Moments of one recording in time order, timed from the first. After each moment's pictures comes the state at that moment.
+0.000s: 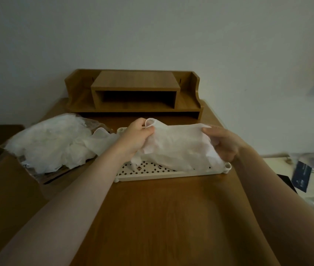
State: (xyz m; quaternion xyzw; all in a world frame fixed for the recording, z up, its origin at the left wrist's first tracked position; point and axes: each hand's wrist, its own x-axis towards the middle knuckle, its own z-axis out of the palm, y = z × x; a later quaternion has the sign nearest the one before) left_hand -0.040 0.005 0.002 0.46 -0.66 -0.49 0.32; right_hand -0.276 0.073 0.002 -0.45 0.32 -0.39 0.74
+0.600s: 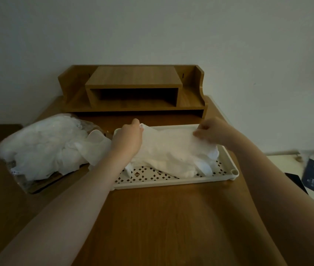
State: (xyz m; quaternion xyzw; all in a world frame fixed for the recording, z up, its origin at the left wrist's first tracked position) left_hand -0.050 -0.041 -0.029 0.56 -0.81 -0.06 0.17; right_hand -0.281 0.021 -0.002 -0.58 0.77 -0.18 0.21
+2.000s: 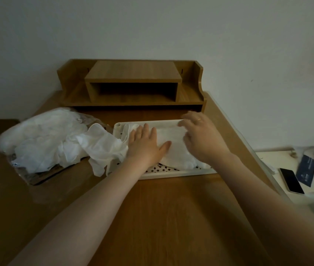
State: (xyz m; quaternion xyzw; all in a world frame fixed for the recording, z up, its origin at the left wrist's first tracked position) left_hand -0.076 -0.013 -0.063 0.53 -0.85 -0.05 0.00; right_hand -0.226 0.061 -0.016 -0.72 0.67 -0.17 -0.09
